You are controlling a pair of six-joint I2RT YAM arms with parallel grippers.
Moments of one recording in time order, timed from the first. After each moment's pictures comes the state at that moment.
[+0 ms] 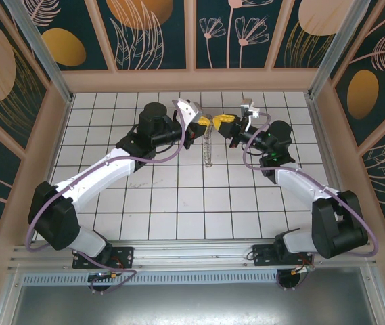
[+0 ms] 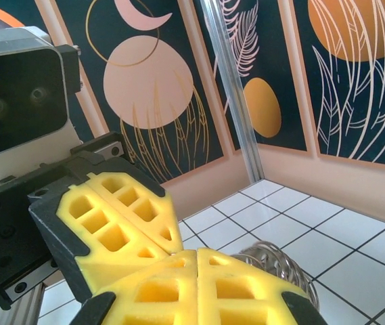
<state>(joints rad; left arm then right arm) -0.67 1.50 1.21 0.10 0.44 0.08 0.33 1.35 0.75 0.83 -0.81 0.44</state>
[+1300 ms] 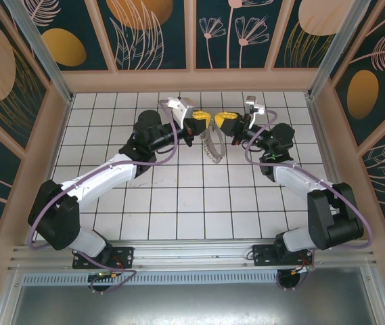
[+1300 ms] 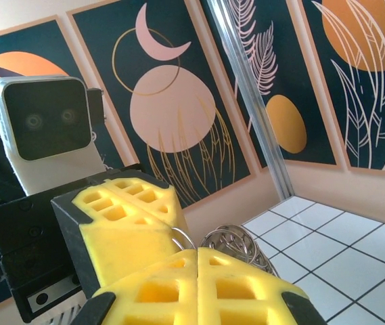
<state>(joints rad) -0.67 1.50 1.09 0.48 0.42 -0.19 0.31 1.42 0.74 1.07 -0.86 0.67</state>
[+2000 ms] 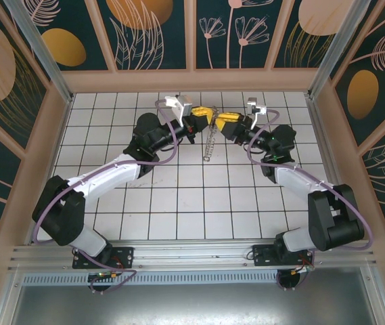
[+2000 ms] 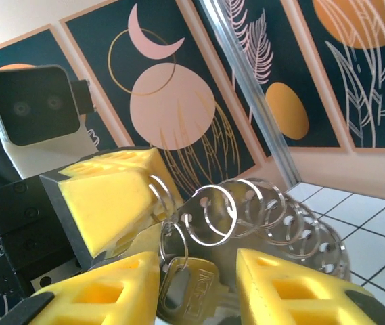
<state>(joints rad) -0.67 1.55 1.06 0.68 0.42 -0.27 0.28 1.40 0.72 1.05 -0.87 0.75</state>
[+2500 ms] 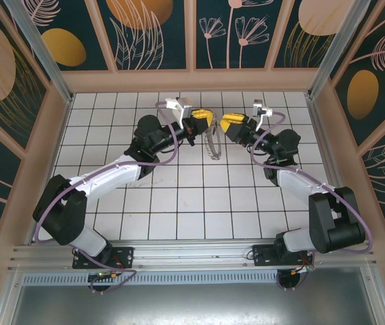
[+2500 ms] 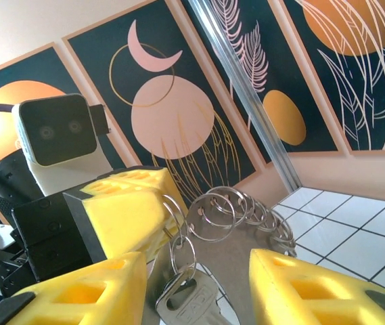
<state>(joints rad) -0.67 1.56 1.04 0.70 0.44 -0.30 0.25 1.38 0.67 1.14 -0.87 0.82</state>
